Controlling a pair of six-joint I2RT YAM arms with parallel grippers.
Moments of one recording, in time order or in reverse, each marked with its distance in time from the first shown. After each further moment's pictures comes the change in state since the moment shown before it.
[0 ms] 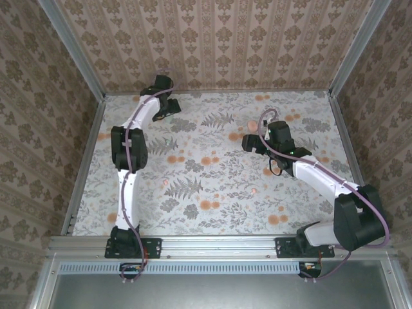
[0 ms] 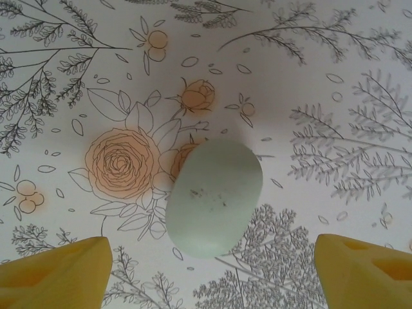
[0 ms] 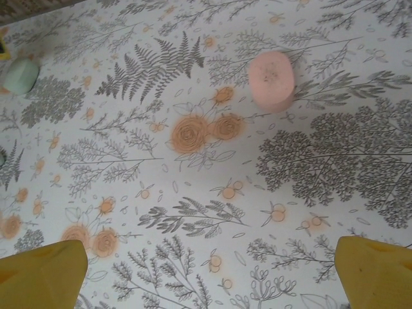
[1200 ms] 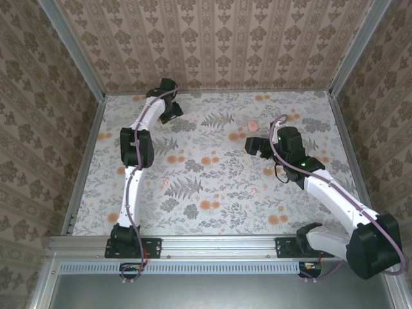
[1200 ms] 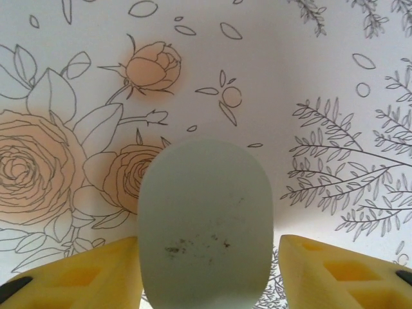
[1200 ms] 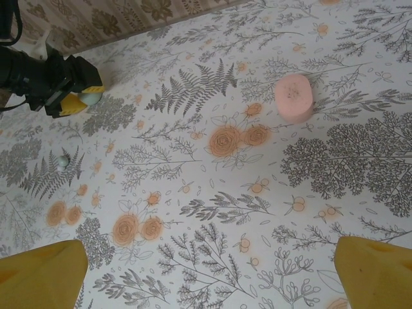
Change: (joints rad) left arm -0.009 0.191 0.212 -0.093 0.087 -0.094; right arm 0.010 -0.242 -0.078 -0.038 -0.033 0.018
